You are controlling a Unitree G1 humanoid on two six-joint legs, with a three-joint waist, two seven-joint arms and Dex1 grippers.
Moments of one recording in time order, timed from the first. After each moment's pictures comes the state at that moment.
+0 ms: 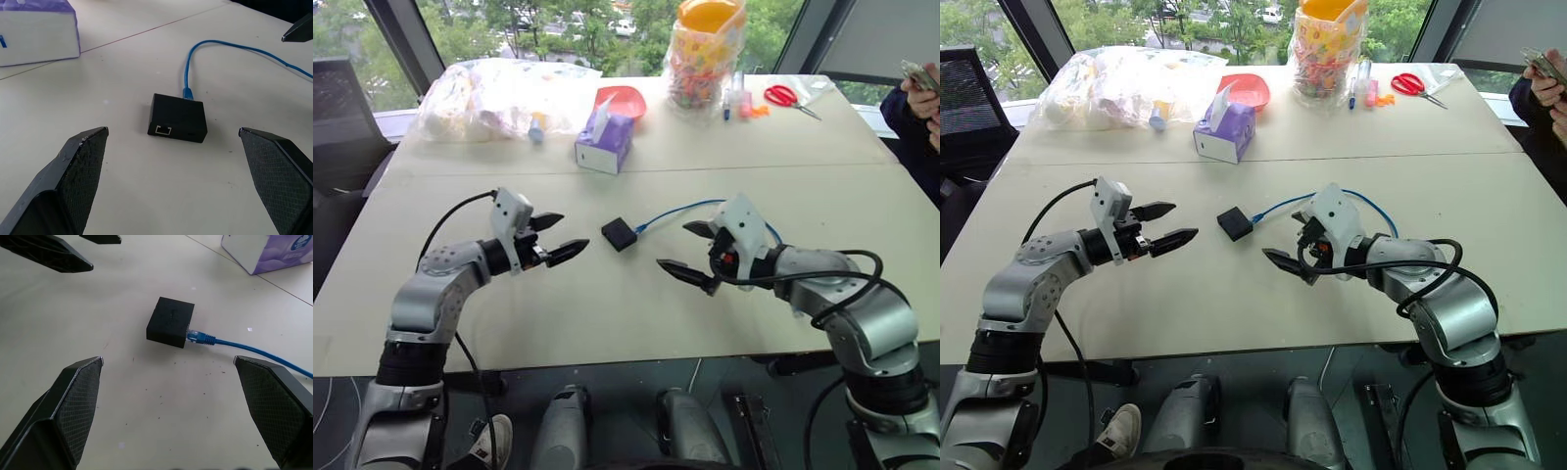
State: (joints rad) left arm -0.37 0.57 0.06 -0.06 -0.47 0.54 -0.85; right arm -0.38 -0.62 0.03 -0.57 0.44 0.97 0.64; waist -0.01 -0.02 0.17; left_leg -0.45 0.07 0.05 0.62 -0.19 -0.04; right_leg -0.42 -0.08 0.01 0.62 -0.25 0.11
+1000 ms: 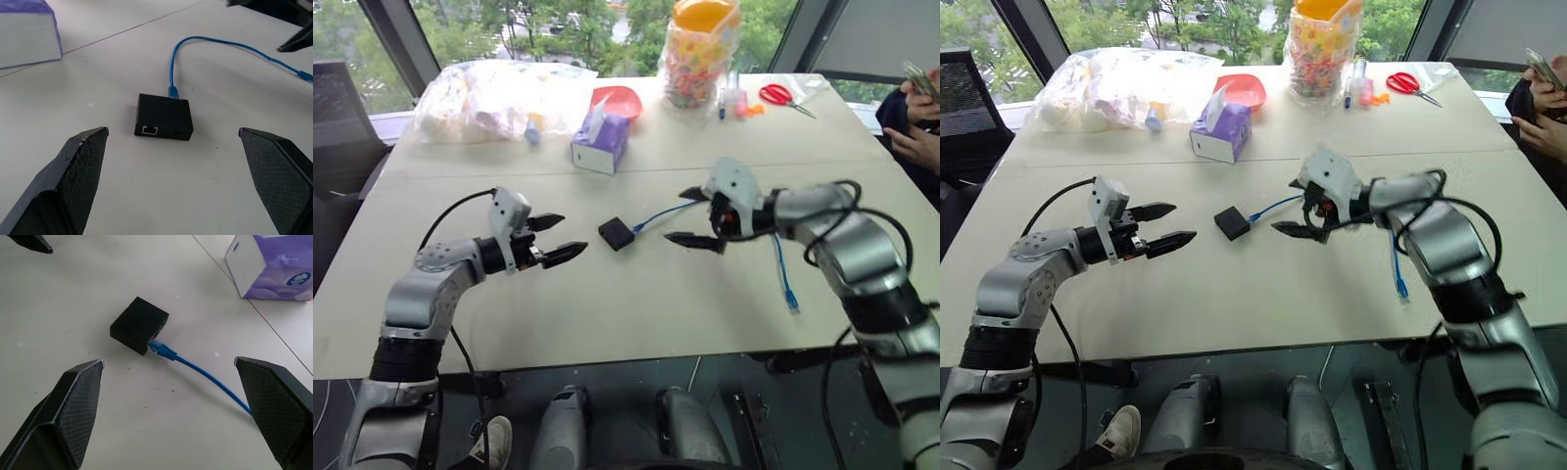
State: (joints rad) left arm -0.40 0.59 0.06 -0.04 -0.47 0.54 -0.91; right arm -0.82 -0.72 0.29 0.06 0.24 0.57 1.01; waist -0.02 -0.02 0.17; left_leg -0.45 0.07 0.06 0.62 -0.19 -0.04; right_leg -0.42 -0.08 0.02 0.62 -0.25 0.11
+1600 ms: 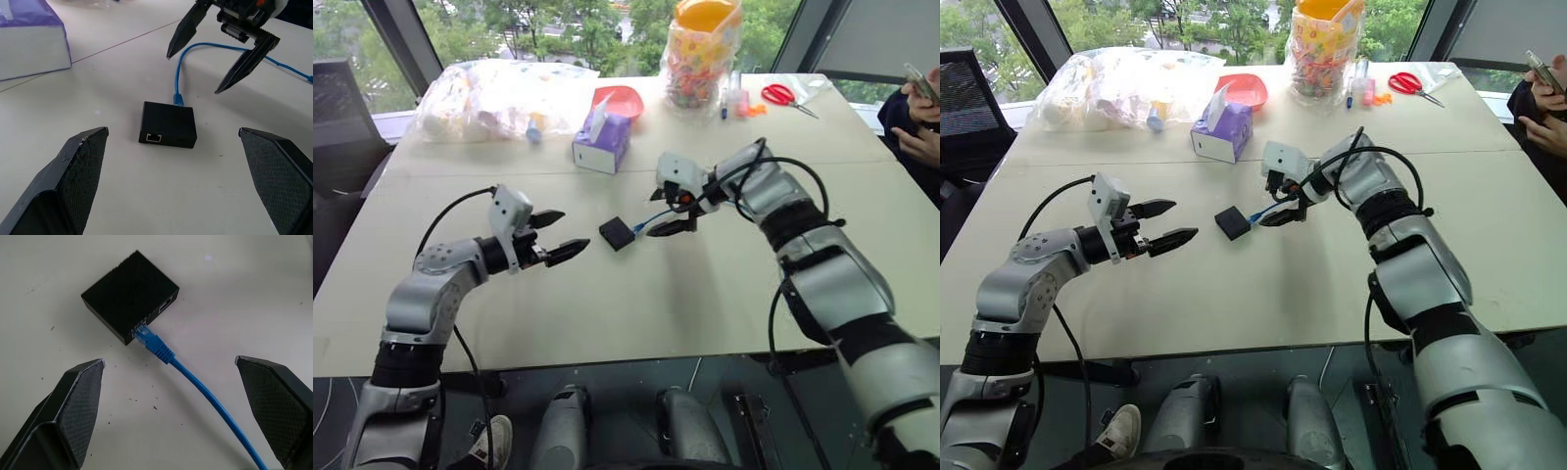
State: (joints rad) left arm -0.36 0.58 0.07 -0.11 -0.47 0.56 -0.84; right arm -1.26 -0.38 0.45 1.10 -0.09 0.10 1.24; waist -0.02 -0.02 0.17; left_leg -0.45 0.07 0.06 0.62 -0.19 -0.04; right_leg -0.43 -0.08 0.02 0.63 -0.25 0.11
